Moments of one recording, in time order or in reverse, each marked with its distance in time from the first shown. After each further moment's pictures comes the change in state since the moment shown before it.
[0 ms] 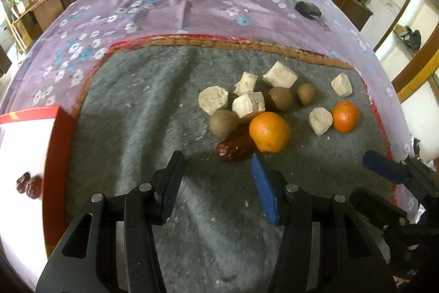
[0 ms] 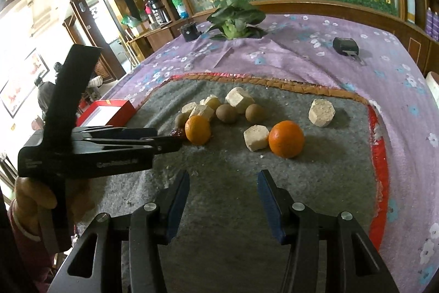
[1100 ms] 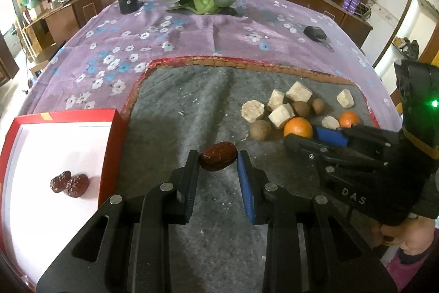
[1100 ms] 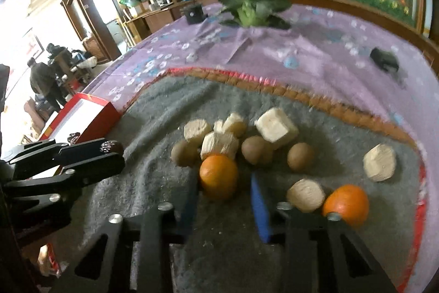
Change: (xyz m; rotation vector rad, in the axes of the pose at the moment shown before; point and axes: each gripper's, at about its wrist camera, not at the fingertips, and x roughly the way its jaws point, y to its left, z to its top) left arm -0.043 0.042 -0.015 -0.023 -0.112 0.028; right arm 0.084 0.033 0.041 -0.065 0.095 -0.022
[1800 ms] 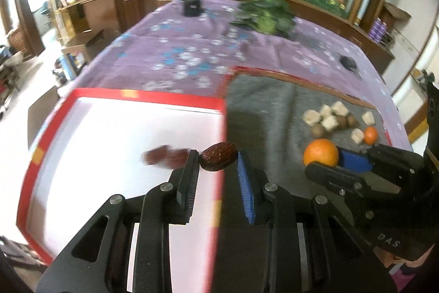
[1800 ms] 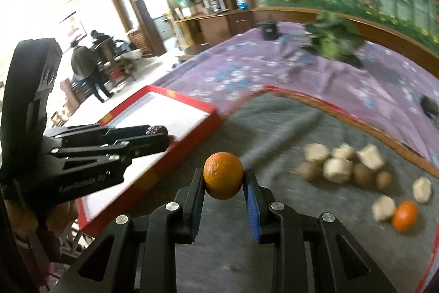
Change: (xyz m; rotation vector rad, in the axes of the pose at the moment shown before) left arm -0.064 0.090 -0.027 -0.148 -0.063 0.101; right arm -0.025 0.118 0.006 -0.186 -0.050 0.181
